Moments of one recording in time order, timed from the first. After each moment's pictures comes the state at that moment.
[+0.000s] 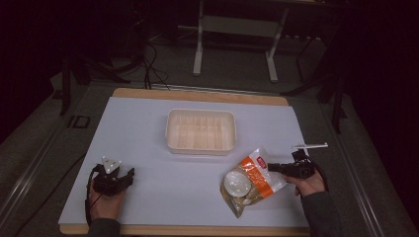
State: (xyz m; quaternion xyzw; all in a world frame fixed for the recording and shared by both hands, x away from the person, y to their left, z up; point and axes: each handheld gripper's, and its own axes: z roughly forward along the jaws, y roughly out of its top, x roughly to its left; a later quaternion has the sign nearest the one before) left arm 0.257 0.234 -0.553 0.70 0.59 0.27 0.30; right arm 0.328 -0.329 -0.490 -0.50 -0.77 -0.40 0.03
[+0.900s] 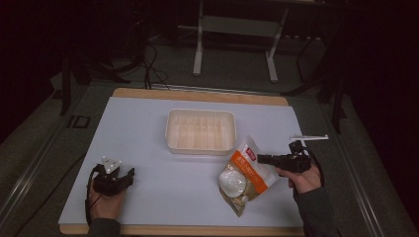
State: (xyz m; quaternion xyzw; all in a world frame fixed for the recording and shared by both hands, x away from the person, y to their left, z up) left arm 0.257 0.233 -0.553 0.70 0.59 0.27 0.30; right arm 0.317 -0.292 -0.437 -0.45 -0.75 -0.49 0.07
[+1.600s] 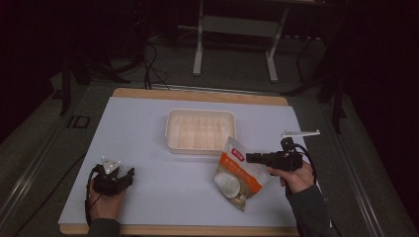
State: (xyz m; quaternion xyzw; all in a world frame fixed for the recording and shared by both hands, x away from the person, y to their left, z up) left arm 0.256 0.233 -0.552 0.70 0.59 0.27 0.31; right arm 0.312 -0.262 -0.417 -0.40 -0.75 -0.51 0.10
